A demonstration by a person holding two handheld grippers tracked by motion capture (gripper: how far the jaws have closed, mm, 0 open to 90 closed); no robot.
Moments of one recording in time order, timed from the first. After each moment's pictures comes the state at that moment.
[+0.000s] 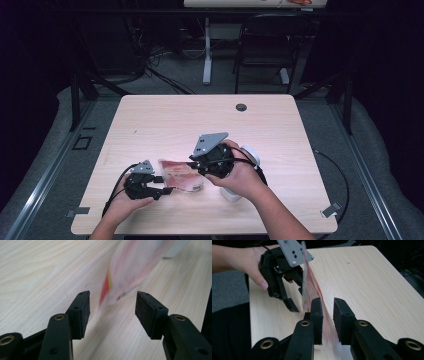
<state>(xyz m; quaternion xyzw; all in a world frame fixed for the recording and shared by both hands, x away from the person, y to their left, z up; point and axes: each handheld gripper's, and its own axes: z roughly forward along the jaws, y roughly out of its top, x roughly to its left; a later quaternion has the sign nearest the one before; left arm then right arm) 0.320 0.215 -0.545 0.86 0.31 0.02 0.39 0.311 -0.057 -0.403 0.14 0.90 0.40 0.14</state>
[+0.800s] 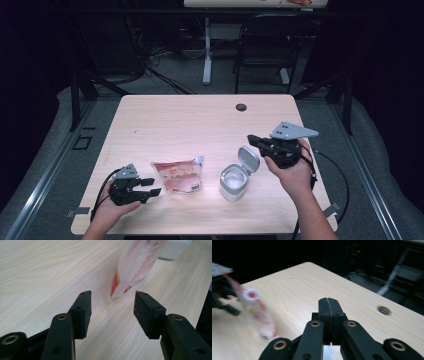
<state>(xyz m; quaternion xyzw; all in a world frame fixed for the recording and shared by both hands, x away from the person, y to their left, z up) 0.301 0.246 -0.541 0.85 0.34 0.05 0.41 0.314 -0.205 -0.402 0.33 0.77 0.49 0.23</state>
